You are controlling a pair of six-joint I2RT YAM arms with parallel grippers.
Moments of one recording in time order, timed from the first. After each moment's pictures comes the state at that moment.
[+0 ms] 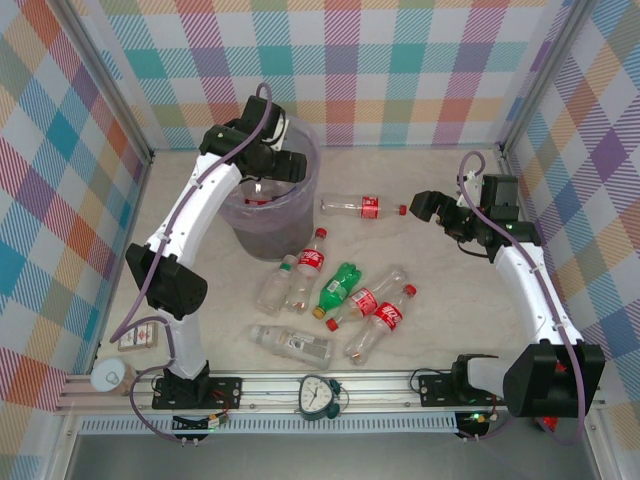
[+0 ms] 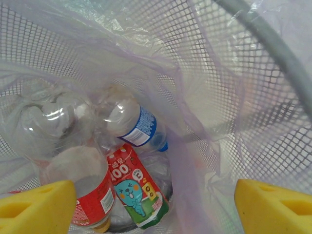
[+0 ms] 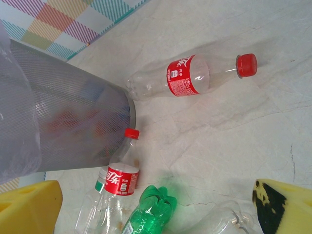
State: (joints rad) left arm -0.43 1.92 2.16 -1.16 -0.05 -0.19; right arm -0.01 1.20 1.04 -0.57 -0.57 0.46
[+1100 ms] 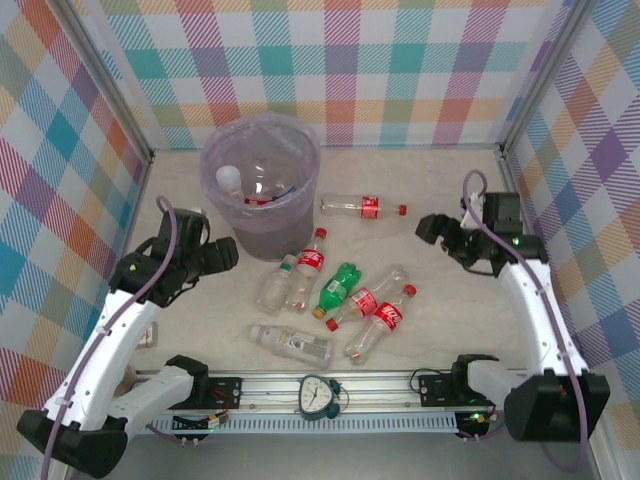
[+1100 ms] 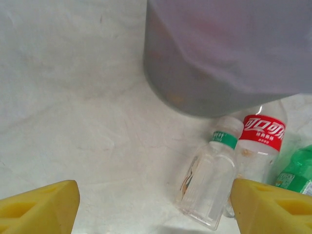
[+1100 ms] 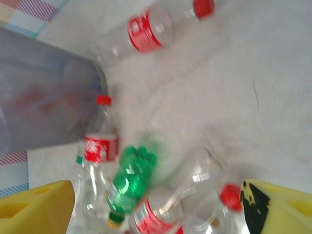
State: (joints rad) left arm -0.33 0.91 1.05 -1.03 -0.17 -0.48; right arm 0.00 1.04 0.96 -0.85 -0.49 0.47
